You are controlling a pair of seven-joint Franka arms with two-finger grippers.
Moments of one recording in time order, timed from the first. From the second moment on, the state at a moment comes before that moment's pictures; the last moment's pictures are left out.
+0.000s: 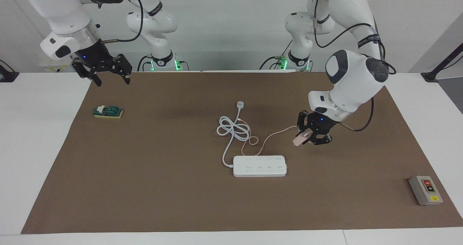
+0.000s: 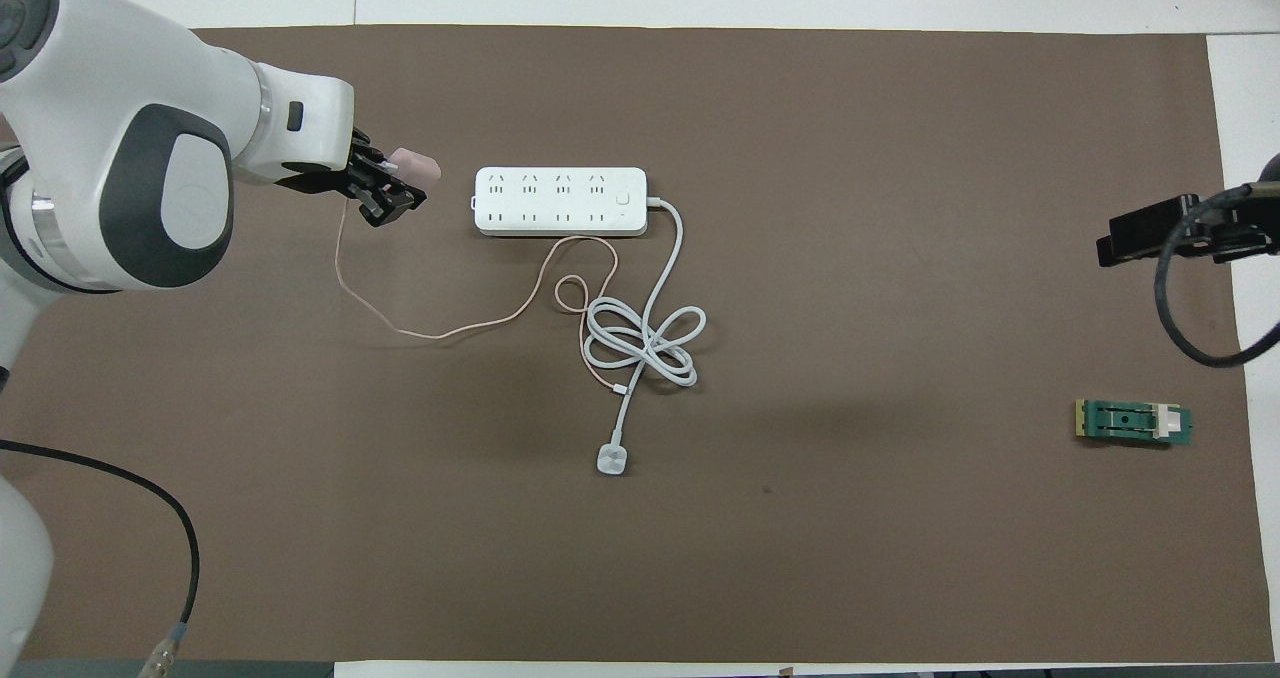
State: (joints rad) left arm -0.17 0.33 -0.11 -1.57 -0.25 2.00 0.92; right arm -0.02 -0.01 -0.01 -1.56 0.06 1.51 -0.04
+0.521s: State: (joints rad) left arm -0.23 0.35 -0.11 -1.56 -0.10 2.01 1.15; right arm -0.02 -0.07 0.00 -1.63 -0.03 1.50 -0.05
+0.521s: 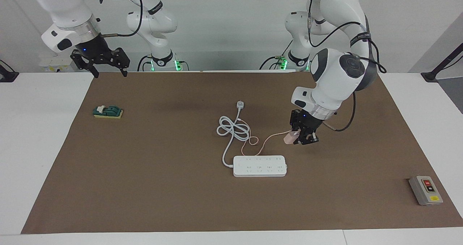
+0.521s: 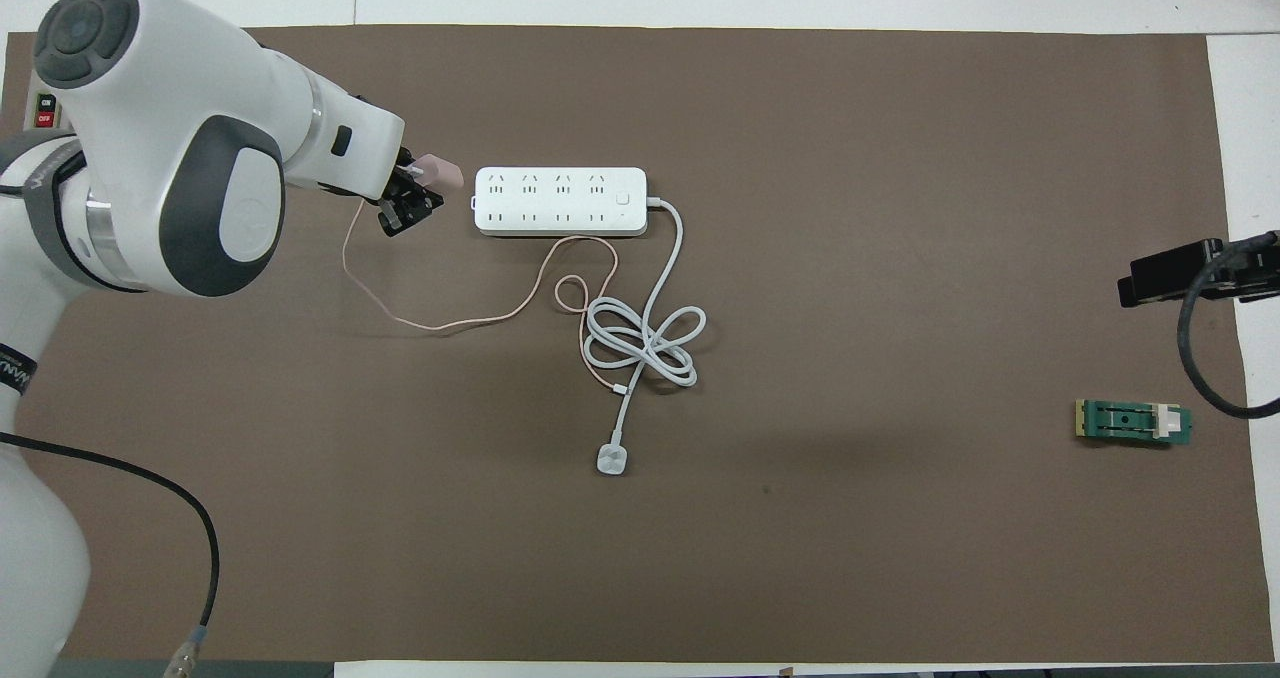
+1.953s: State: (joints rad) left arm -0.30 0.49 -0.10 -1.48 0.13 2.03 1.15; right arm -0.02 -0.09 0.01 -1.63 -0.03 1.51 -0.05
